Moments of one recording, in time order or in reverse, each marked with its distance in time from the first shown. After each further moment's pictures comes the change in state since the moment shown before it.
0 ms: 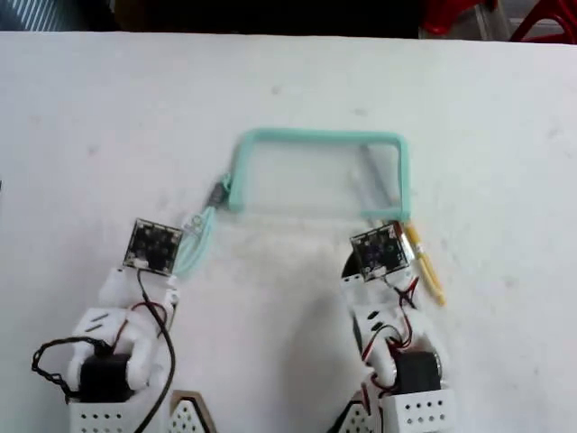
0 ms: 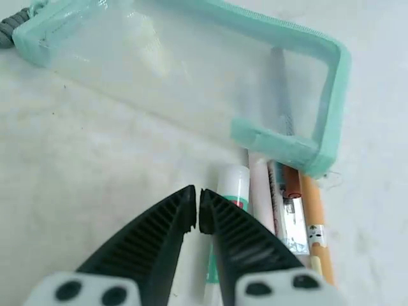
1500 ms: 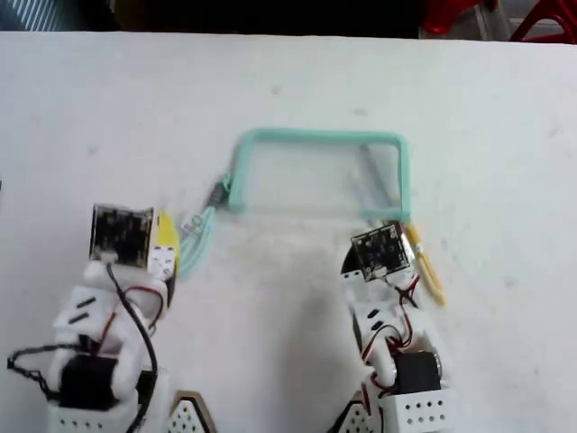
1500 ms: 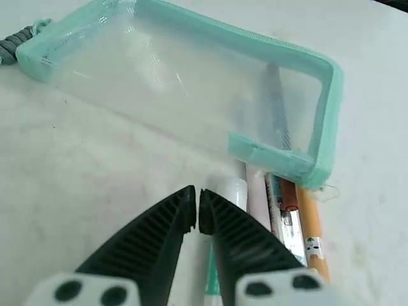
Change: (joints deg) left arm 6.1 13.3 -18.3 -12.2 10.5; right arm -0.6 0.0 0.0 -1.4 -0.1
